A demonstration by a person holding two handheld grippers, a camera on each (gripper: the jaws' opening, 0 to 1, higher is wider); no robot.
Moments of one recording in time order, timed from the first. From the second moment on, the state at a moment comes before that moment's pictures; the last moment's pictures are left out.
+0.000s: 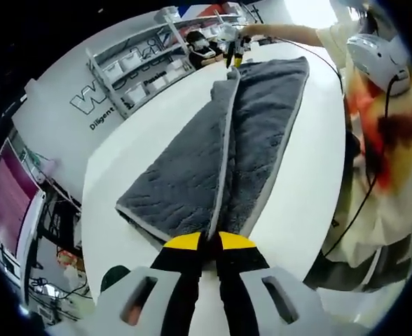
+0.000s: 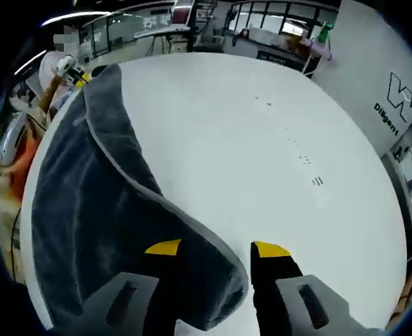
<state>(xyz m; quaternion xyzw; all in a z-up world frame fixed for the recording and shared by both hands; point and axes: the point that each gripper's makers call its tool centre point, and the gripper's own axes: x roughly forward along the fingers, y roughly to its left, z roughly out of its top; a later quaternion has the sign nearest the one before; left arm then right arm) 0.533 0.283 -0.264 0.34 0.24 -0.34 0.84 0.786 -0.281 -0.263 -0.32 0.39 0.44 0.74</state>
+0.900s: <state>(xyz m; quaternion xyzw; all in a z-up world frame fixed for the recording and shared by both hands) 0.539 0.284 -0.270 0.34 0.23 -0.34 0.85 0.729 -0.307 -0.196 -0.37 0.23 0.37 0.82</state>
